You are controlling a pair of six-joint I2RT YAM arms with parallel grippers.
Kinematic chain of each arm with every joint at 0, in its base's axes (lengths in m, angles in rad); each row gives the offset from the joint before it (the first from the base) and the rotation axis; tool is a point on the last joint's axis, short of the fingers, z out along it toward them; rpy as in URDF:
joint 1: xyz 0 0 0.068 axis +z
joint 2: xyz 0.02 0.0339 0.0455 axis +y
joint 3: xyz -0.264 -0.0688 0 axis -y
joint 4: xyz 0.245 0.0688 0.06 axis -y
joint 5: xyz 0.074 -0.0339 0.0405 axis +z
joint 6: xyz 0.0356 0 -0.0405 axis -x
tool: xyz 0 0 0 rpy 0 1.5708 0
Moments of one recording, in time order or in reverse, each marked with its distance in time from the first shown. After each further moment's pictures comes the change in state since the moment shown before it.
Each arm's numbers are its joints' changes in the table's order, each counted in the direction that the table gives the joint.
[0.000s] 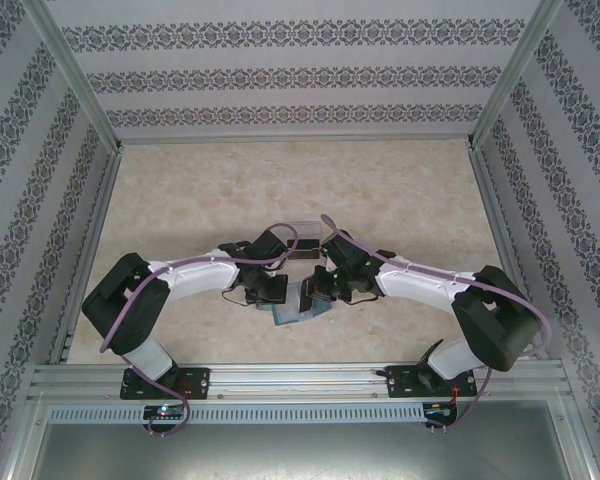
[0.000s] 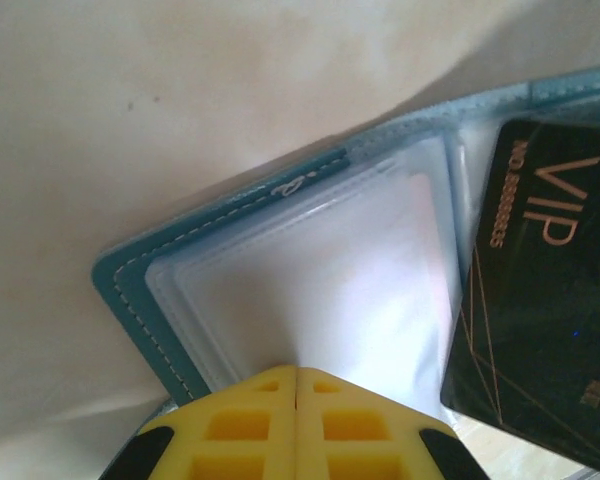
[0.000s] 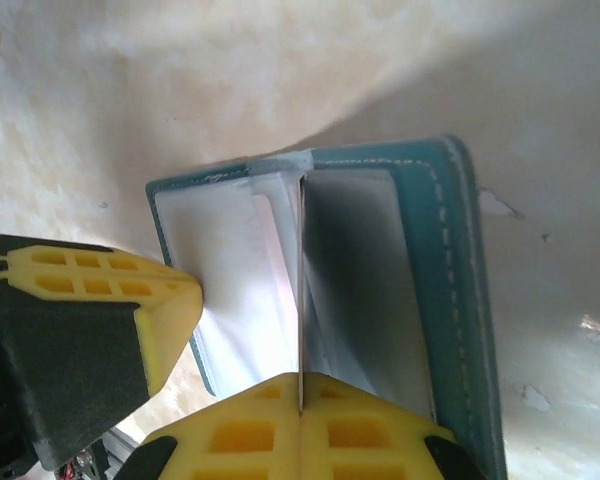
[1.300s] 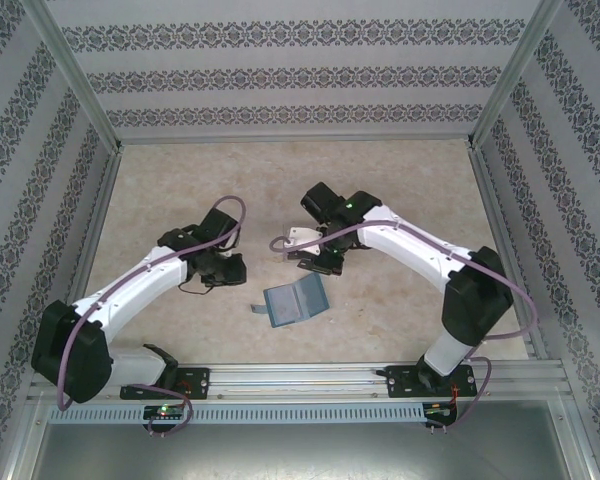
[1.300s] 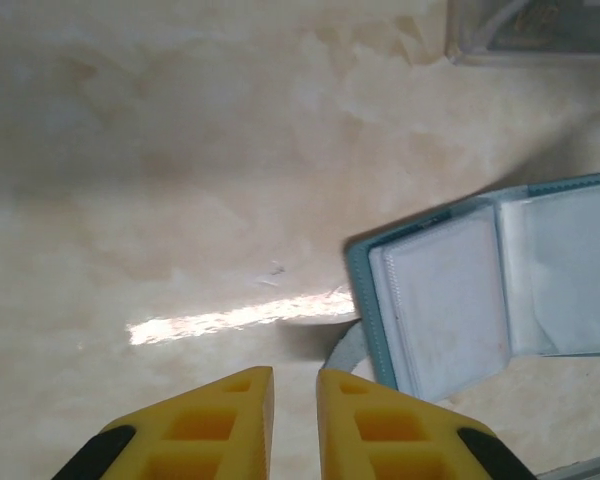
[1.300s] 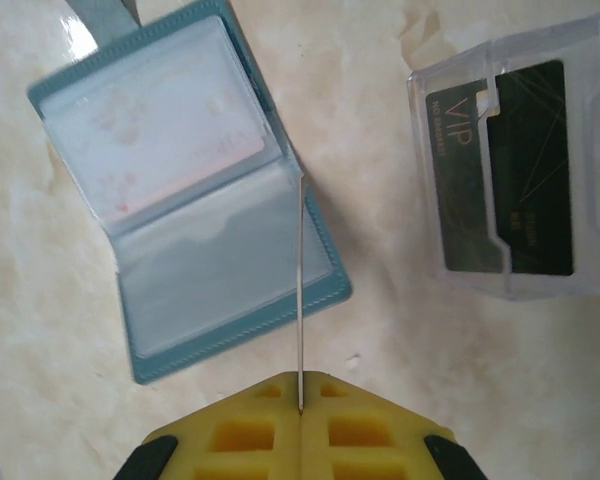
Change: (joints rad) left arm 0.253 -0.339 0.039 -0.344 0.125 -0.148; right arm -0.026 0.199 0.649 -0.753 -0.214 1.590
